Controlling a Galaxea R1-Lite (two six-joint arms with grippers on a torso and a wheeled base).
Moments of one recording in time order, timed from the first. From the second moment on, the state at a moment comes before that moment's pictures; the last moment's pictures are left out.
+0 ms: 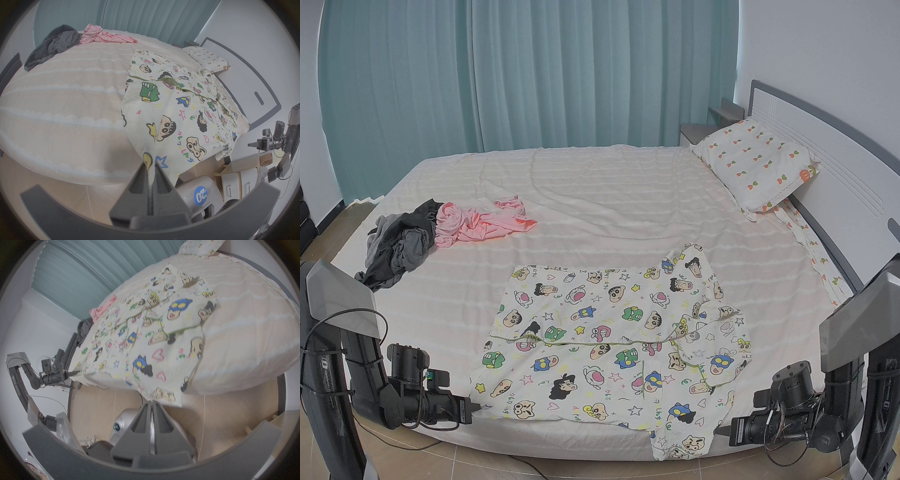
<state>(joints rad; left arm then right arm) 0.02 2.29 -0.22 -1.11 -0.37 -0.04 0.41 2.33 -0.02 -1.45 0.22 0.50</state>
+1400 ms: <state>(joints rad) 0.03 2.30 -0.21 -1.18 -0.37 -0.03 0.35 2.51 -0.16 -1.55 0.17 0.35</state>
